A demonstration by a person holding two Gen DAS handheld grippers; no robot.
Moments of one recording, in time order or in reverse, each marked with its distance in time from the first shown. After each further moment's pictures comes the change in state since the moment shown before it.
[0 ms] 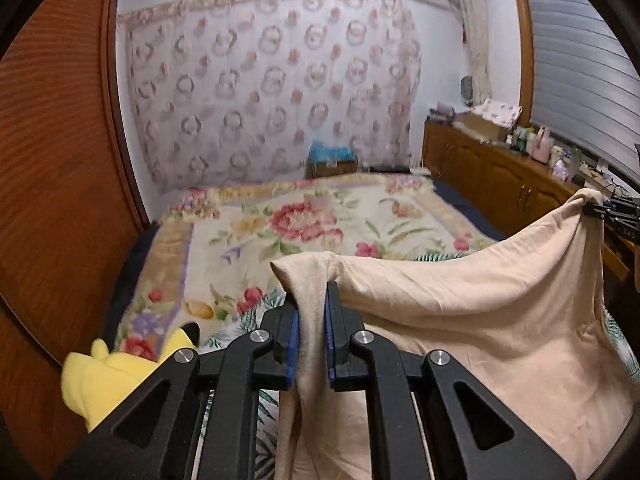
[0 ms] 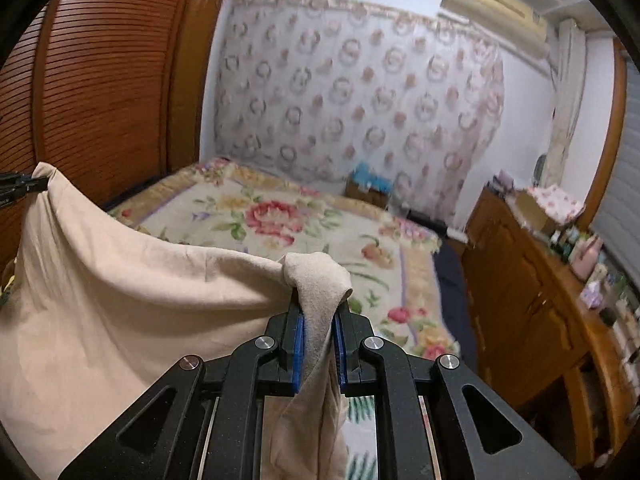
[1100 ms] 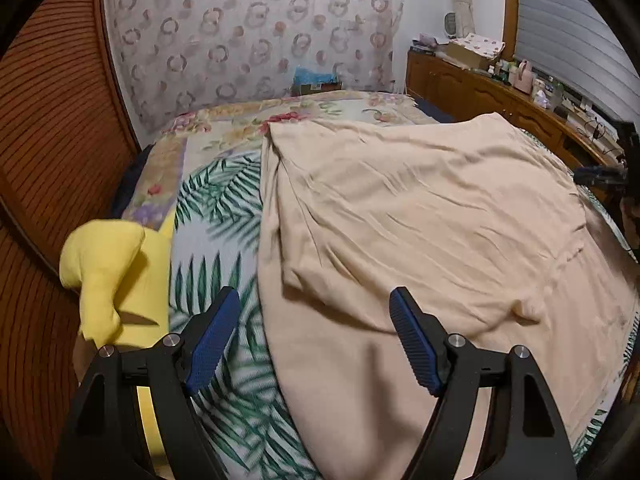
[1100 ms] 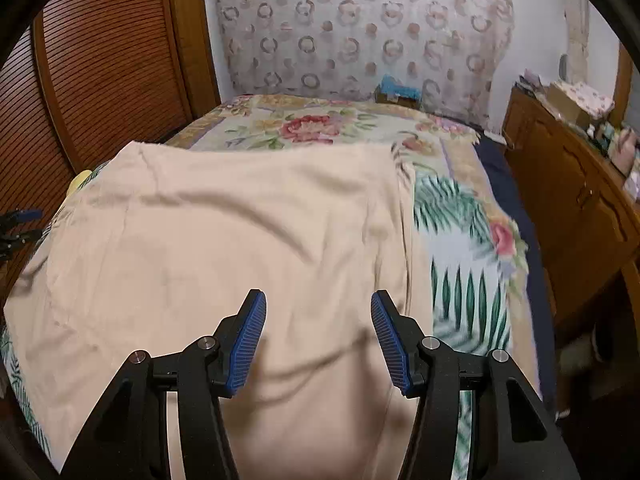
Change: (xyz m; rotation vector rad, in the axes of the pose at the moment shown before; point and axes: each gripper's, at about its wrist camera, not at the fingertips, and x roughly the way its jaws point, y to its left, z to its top) left arm -0.075 -0.006 -0.137 0.033 0.231 -0.054; right arm -0.052 -0.006 -0.031 0.178 0.221 0.169
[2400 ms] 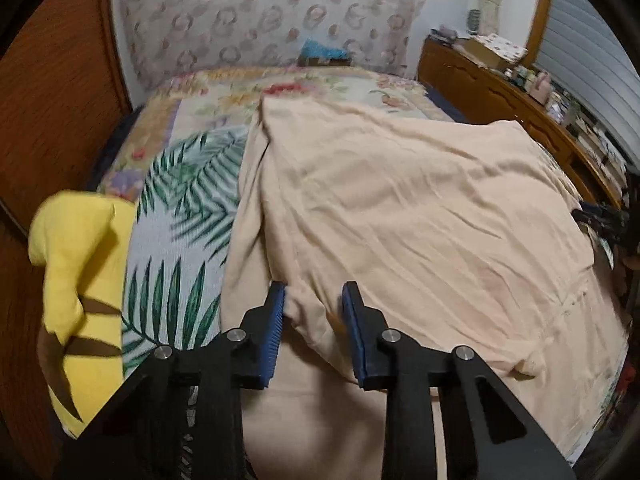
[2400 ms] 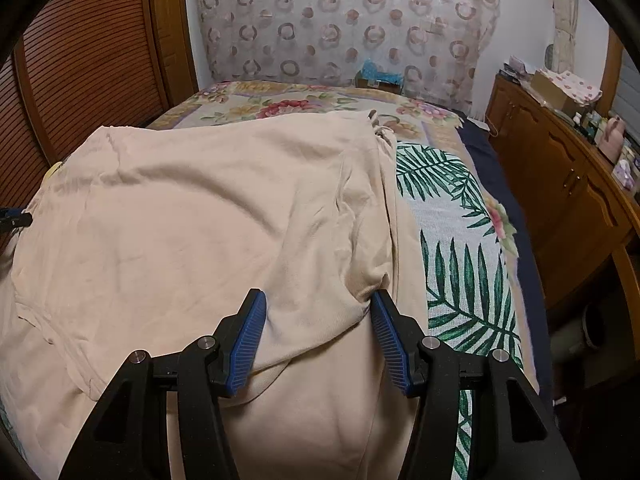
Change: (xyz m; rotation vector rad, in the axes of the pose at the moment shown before) left arm 0.041 -0.004 0.025 -0.082 0.091 -0.035; right arm 0.031 -0.009 -0.001 -0.005 0.026 -0.080
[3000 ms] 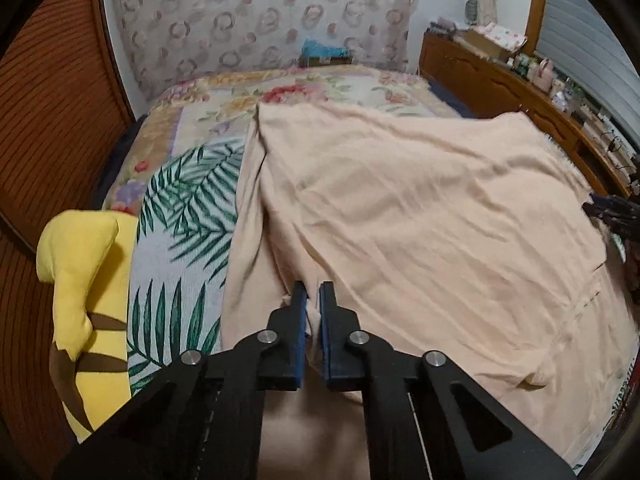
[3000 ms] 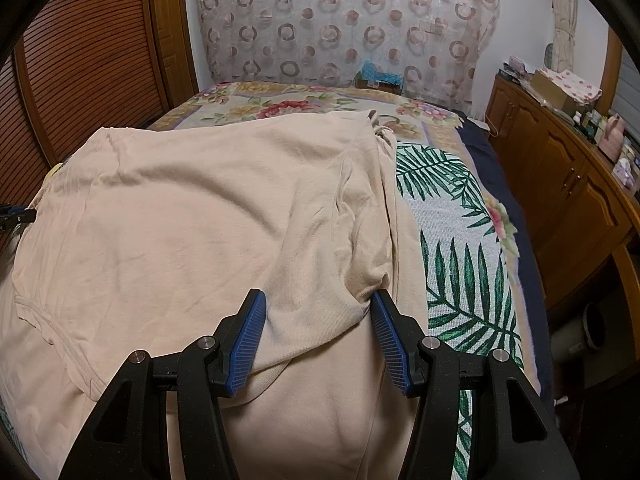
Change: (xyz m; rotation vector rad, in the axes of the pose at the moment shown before) left arm 0.005 -0.001 0.010 0.021 -0.002 0.037; right arm -0.003 -0.003 0.001 -0.004 -0.001 0.004
